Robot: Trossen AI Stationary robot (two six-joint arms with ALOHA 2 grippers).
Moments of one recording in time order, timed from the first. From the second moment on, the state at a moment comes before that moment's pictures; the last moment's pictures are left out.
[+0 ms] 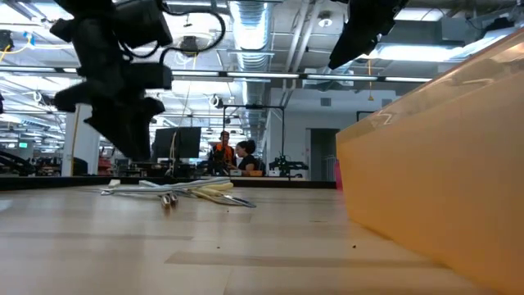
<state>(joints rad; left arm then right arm) 0.04 1.25 0.66 -0.57 -0.11 0.10 0.07 1.35 1.17 -0.65 0.18 0.16</state>
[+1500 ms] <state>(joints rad) 0.04 1.25 0.67 -0.49 -0.14 -0.07 0.11 1.35 1.17 -0.61 0.18 0.18</state>
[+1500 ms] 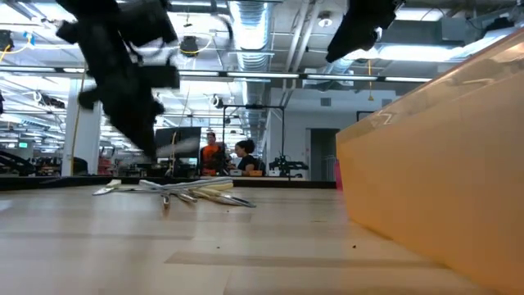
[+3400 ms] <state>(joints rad) -0.06 1.02 0.68 0.52 0.00 0.00 0.13 1.64 1.14 0.57 0.19 -0.08</state>
